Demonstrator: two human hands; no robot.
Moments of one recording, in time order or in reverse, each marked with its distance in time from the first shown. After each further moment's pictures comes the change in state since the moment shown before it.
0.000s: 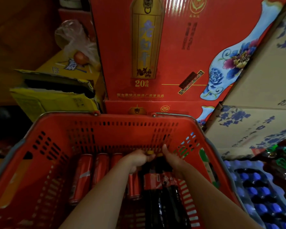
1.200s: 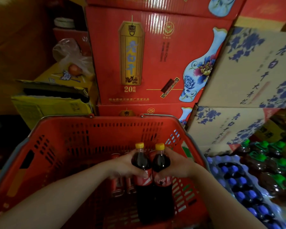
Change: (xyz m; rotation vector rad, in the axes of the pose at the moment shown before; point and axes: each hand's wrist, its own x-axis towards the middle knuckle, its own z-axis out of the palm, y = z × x) left_hand -0.093 0.006 -0.009 0.174 -0.255 0.216; right_hand -0.120 -0.035 -0.030 -0.560 -0.159 -0.287
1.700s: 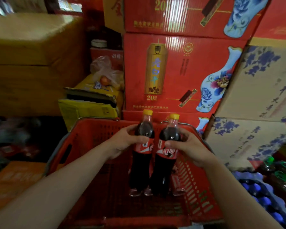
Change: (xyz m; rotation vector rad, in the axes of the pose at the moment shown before) left_hand -0.076 0.052 -0.043 -0.234 0.413 0.359; right_hand -0.012 -0.082 0.002 0.499 0.187 -0.379
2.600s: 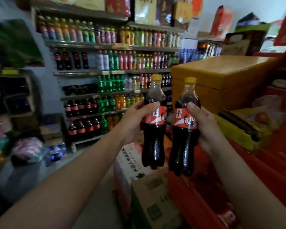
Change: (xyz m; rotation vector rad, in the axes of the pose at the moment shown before) left_hand -0.330 0.099 0.024 -0.186 1.192 0.409; right_hand -0.052 -0.136 0.224 0.410 -0.946 -0.075
